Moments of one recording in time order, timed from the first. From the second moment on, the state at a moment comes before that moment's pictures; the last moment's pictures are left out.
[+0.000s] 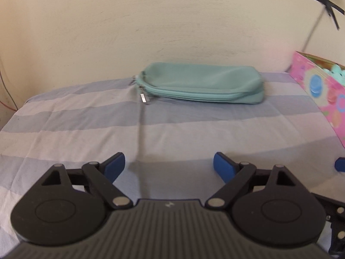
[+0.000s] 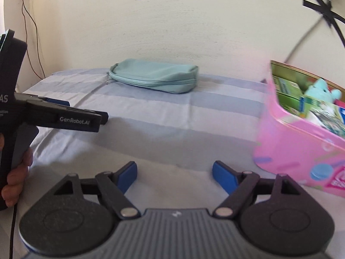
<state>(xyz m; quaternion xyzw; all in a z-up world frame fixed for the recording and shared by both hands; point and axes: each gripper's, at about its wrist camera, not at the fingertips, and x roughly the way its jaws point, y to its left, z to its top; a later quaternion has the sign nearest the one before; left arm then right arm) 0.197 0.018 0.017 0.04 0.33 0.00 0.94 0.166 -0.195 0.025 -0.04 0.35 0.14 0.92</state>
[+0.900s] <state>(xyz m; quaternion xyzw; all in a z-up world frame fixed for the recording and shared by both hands) 0.232 0.061 0.015 0.00 0.35 0.01 0.94 0.333 -0.176 0.012 0.17 0.34 0.08 0.92</state>
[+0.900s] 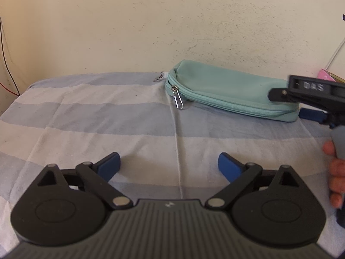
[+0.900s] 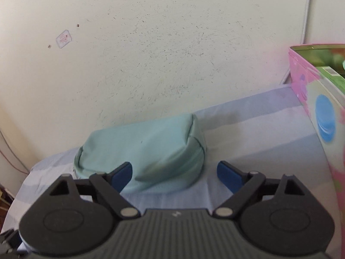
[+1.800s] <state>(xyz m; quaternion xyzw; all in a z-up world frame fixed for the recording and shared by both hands) 0.236 0.056 0.012 -0.01 0.35 -0.01 0.94 0.268 -0.175 0.014 0.13 0.31 0.11 0.94</state>
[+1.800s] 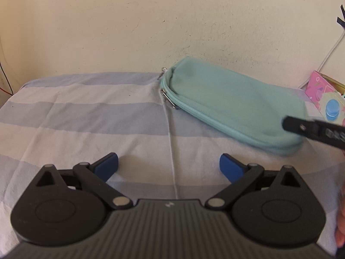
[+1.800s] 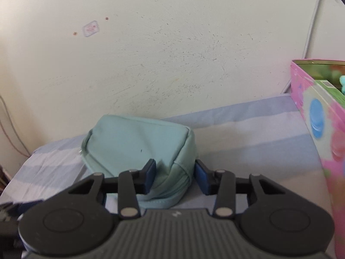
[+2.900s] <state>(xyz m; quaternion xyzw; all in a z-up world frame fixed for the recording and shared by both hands) 0.229 0.046 0.011 0.02 0.33 0.04 0.94 0.024 -0.384 0.022 0.15 0.29 0.02 0.95</state>
